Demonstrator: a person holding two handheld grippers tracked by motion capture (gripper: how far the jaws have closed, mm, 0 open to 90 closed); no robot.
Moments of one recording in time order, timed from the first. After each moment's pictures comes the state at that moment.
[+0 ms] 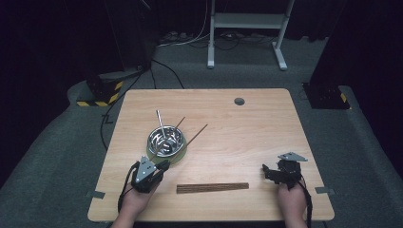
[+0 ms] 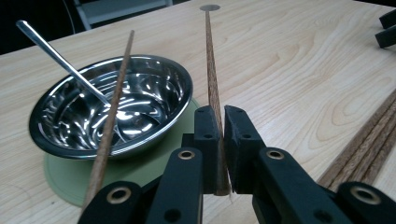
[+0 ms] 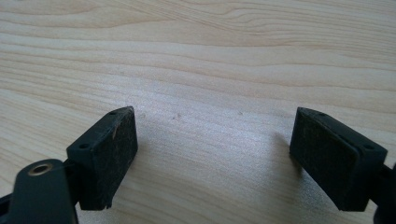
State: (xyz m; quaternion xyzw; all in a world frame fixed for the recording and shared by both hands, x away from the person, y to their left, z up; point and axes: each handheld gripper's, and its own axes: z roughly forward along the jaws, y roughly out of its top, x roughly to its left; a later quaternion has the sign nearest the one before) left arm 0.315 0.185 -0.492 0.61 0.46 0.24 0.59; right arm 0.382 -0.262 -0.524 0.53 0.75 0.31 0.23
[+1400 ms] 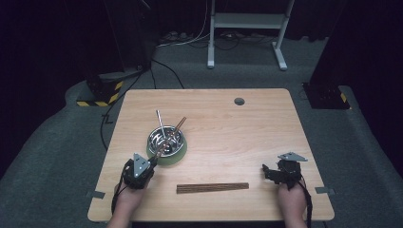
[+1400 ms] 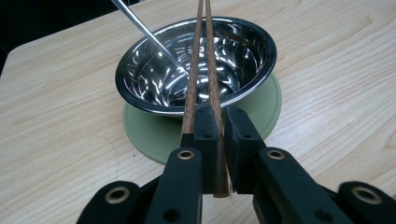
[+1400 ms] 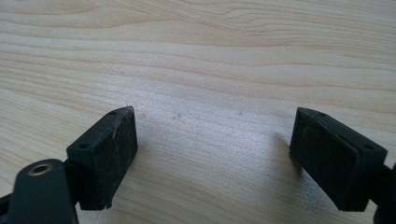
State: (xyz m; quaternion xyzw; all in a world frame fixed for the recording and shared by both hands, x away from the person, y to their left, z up) left arm 0.330 0.205 -0.503 0.60 0.52 0.32 0.52; right arm 0.382 -0.262 -0.524 0.53 0.75 0.31 0.23
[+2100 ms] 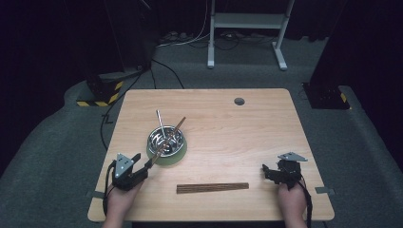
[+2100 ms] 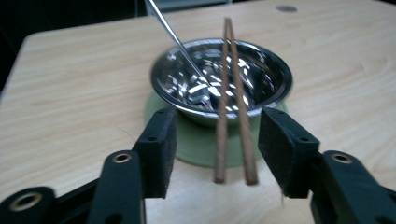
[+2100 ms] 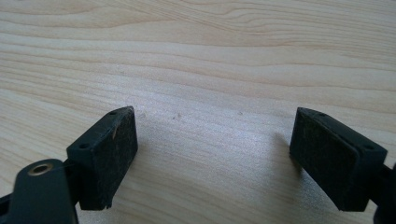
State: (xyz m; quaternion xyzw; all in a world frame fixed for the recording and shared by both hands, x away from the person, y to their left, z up) left arm 0.321 0.233 -0.493 0.55 0.55 0.29 0.56; right arm 0.382 -0.262 -0.524 0.53 0.75 0.31 0.23
